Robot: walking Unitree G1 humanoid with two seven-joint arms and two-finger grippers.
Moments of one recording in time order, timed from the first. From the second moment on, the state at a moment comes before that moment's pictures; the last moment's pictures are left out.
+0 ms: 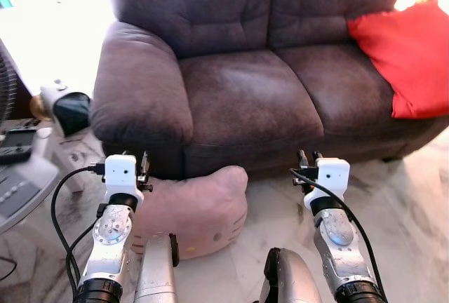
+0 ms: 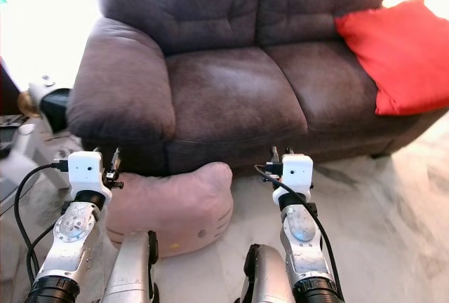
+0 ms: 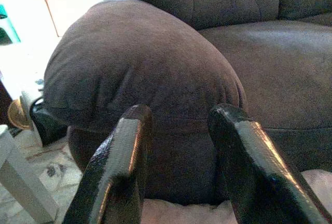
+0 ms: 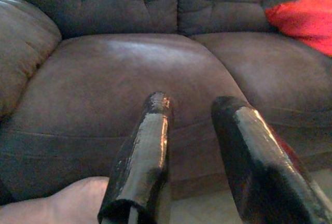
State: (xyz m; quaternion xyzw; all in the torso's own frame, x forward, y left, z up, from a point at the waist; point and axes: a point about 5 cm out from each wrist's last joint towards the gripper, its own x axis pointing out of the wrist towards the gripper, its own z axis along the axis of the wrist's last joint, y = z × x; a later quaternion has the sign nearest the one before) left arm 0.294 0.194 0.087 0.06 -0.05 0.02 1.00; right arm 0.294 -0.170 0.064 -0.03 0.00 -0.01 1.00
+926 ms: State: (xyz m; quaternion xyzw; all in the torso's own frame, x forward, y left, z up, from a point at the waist) left arm 0.295 0.190 0.087 0.06 -0.04 0.01 1.00; right arm 0.294 -0.168 0.065 -0.04 0.00 0.00 1.00
